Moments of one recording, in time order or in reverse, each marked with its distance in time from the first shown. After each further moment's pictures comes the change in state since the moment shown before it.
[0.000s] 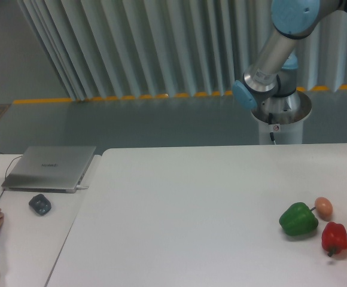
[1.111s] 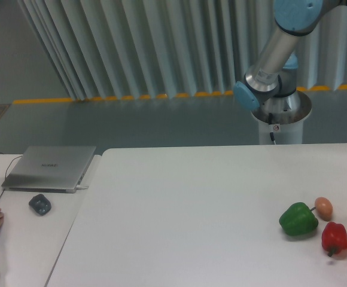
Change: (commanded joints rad) arm 0.071 0.000 0.026 -0.086 -0.202 -0.075
